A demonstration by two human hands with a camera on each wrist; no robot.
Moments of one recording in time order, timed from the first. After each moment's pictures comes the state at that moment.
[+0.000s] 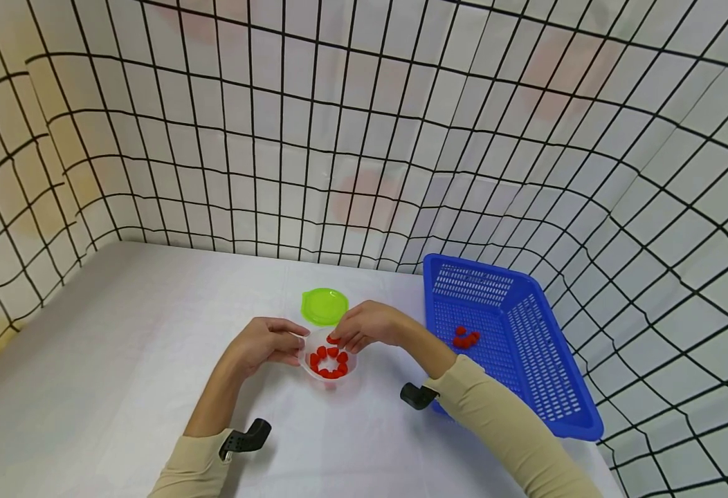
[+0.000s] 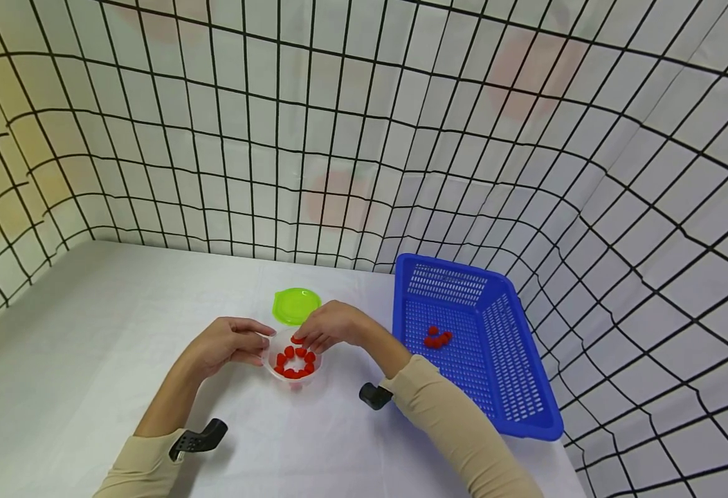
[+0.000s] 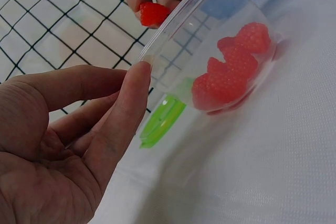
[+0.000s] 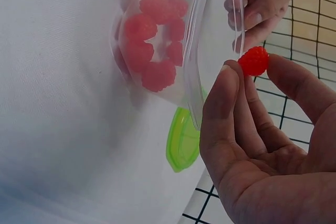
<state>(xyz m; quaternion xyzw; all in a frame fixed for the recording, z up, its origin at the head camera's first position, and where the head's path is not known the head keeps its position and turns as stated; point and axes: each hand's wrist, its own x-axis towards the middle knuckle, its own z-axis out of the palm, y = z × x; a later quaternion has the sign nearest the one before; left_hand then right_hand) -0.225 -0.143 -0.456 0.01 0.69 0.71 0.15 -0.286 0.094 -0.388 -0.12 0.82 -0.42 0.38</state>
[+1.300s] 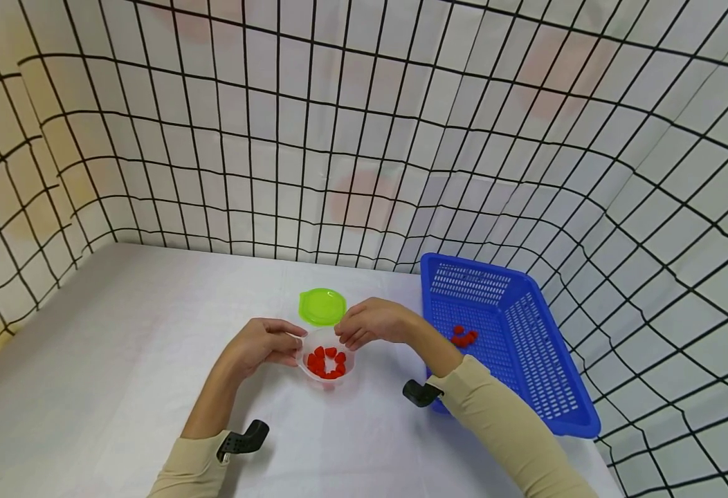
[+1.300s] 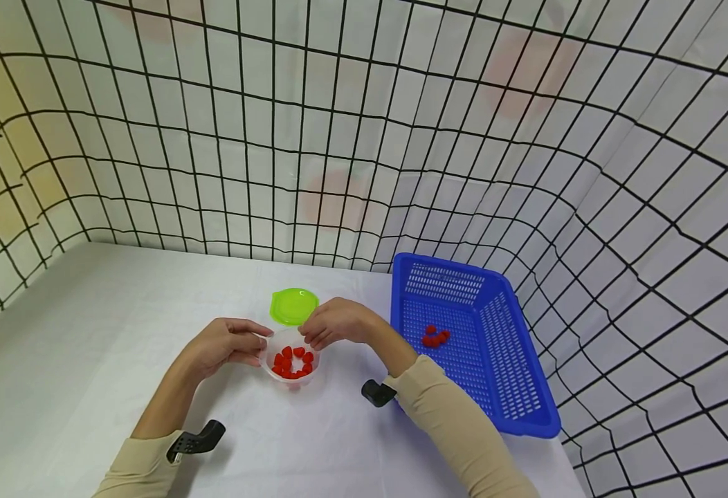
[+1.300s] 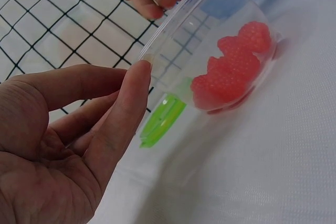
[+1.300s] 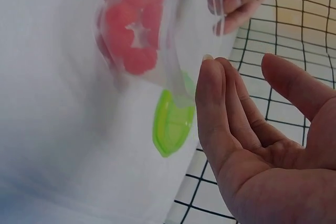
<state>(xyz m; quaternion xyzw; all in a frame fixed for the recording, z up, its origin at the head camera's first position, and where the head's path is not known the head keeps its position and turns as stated) -0.224 -0.142 -0.455 0.01 0.70 0.70 0.15 -0.289 0.106 -0.380 -0.12 0.81 -0.43 0.38</state>
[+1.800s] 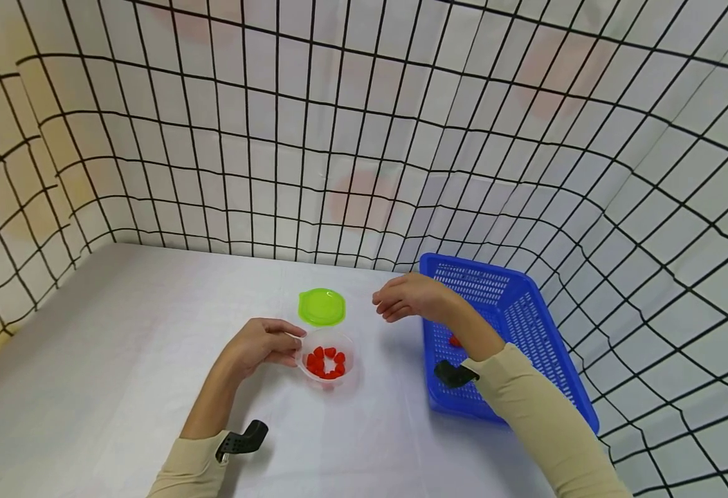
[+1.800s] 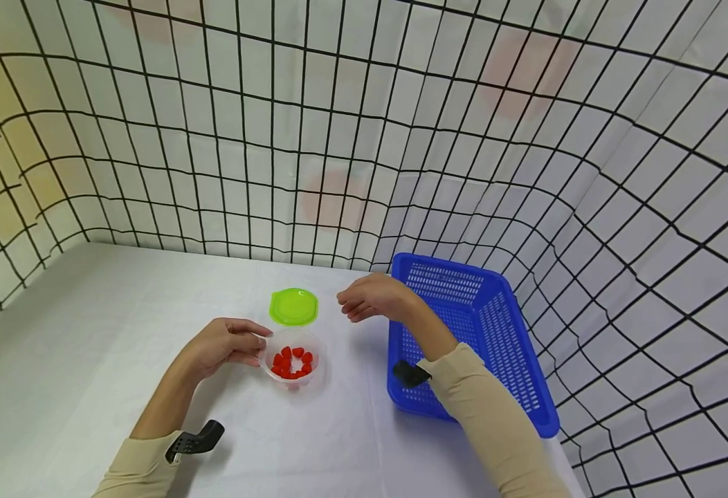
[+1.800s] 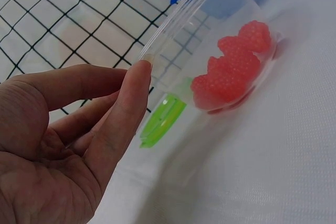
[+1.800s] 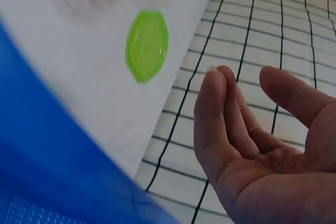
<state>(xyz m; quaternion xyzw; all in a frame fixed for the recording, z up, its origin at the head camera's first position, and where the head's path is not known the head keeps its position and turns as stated) -0.224 -0.143 -0.455 0.02 0.69 0.70 0.16 -0.303 0.158 -0.339 -0.08 0.82 -0.49 0.30</state>
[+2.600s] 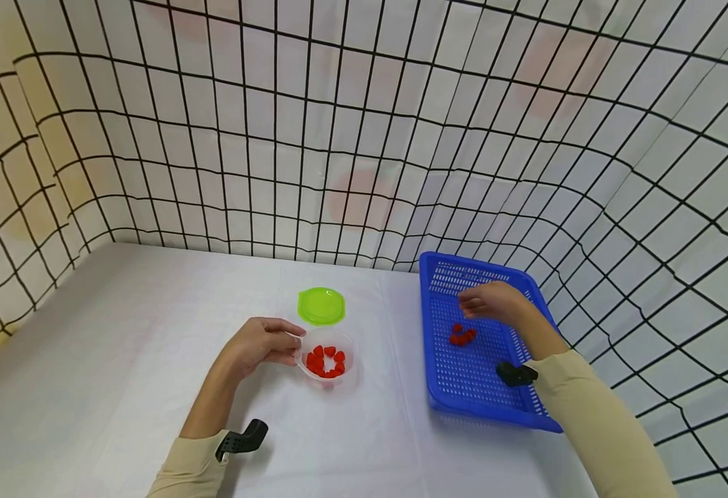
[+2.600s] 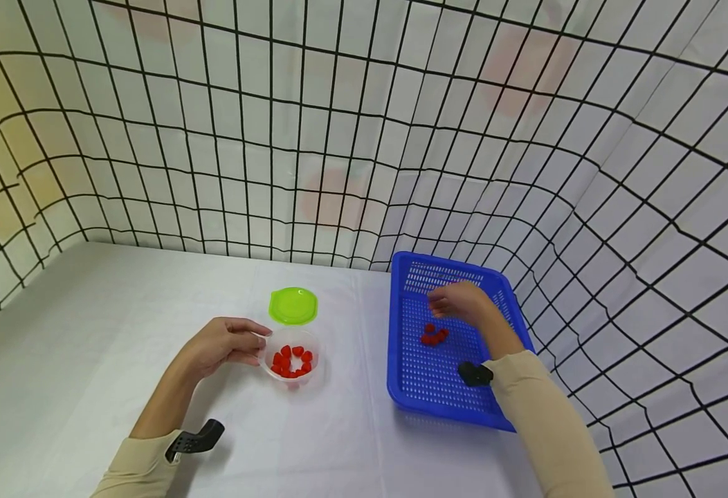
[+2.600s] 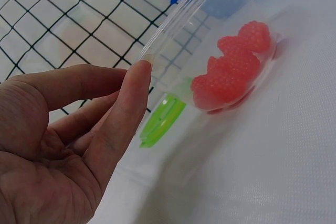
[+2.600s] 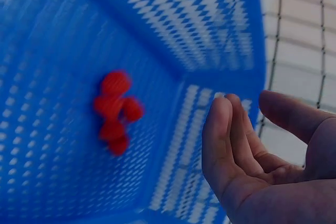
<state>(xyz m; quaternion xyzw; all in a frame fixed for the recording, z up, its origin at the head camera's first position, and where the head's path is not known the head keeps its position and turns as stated) -0.225 -0.142 -0.456 0.01 0.69 0.70 0.16 -0.326 0.302 -0.359 0.05 0.84 -0.49 0.21</state>
